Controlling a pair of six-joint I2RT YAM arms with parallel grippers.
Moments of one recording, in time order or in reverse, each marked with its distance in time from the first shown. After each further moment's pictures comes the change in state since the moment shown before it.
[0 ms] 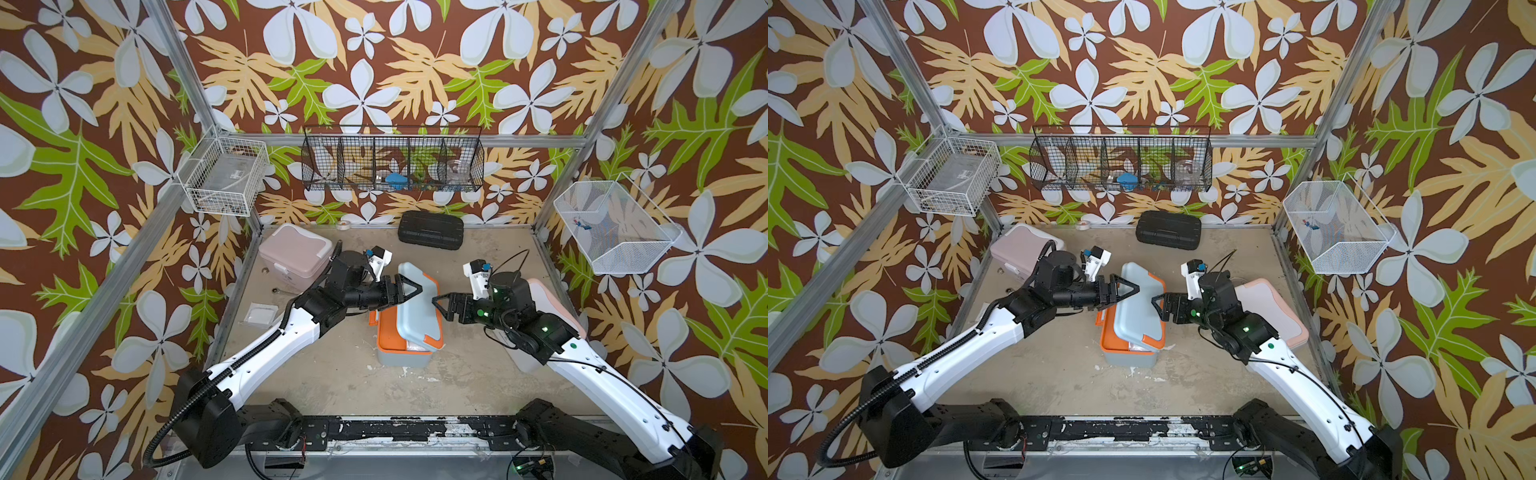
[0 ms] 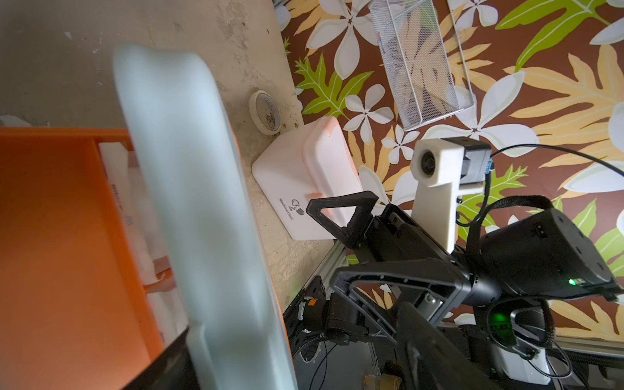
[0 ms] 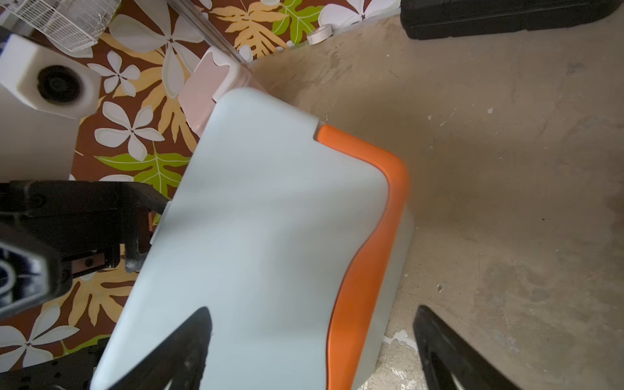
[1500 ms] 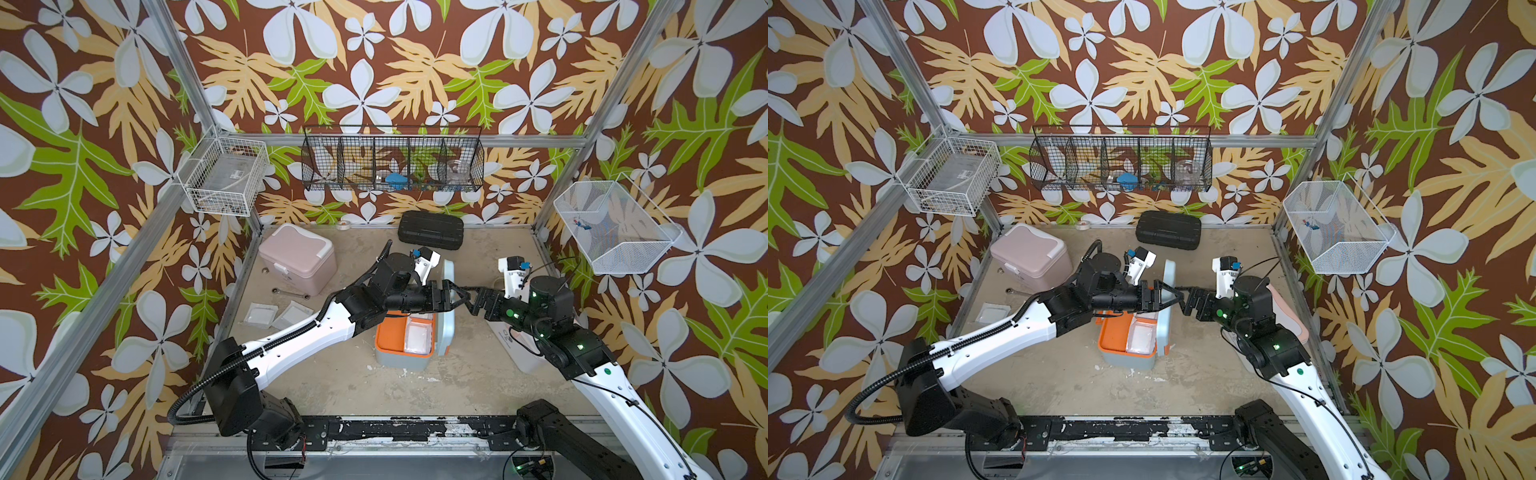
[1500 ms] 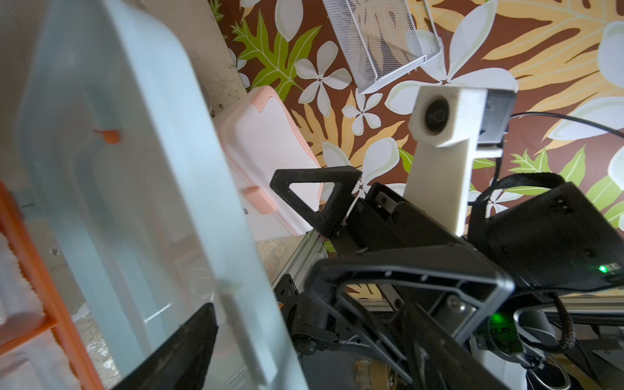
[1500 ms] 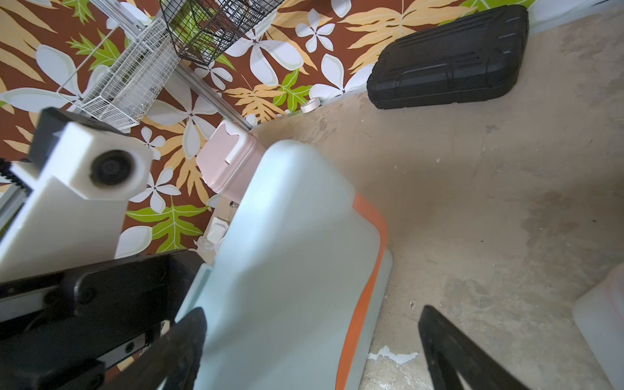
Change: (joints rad) left arm -0.265 0.177 0.192 0.093 -0.123 -0.047; right arm -0.167 -0.167 0.000 -0.049 -0.062 0.000
